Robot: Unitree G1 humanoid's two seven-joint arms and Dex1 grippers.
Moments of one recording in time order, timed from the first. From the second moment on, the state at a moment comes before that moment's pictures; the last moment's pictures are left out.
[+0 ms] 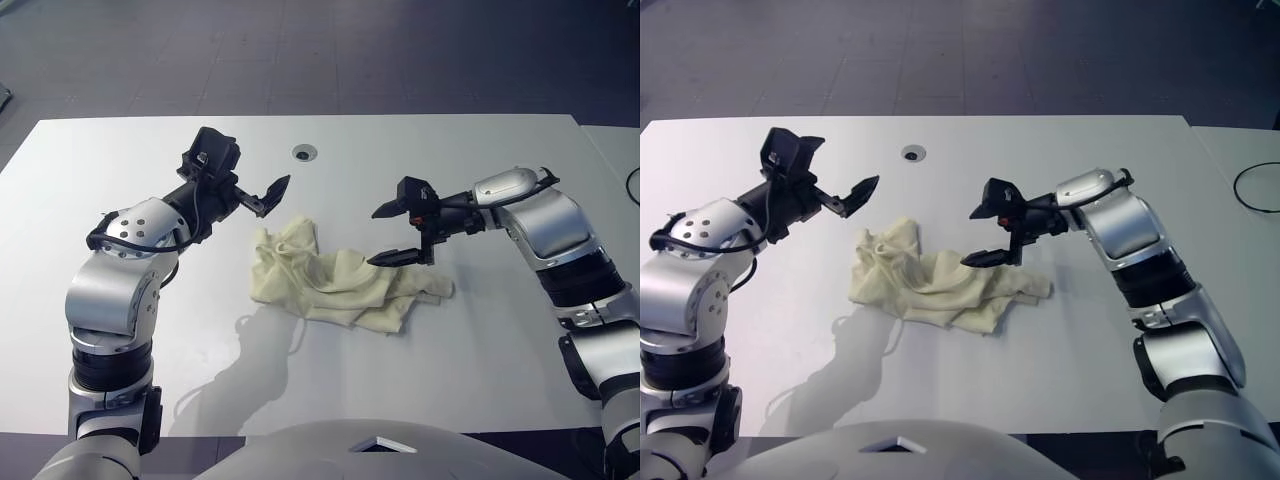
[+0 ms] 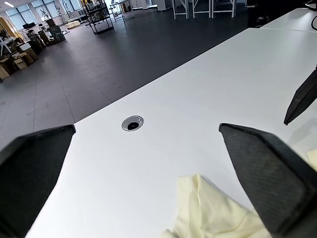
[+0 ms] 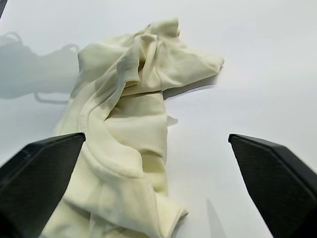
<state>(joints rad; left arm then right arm) -0.32 0.49 0.07 -0.60 -0.27 0.92 -0.45 -0.70 -0.69 0.41 0.08 0.24 0.66 1.30</state>
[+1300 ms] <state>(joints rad) -0.34 0.67 -0.04 -0.47 -0.30 0.77 -0.61 -0.71 -0.73 0.51 0.12 0.05 0.44 1.48</state>
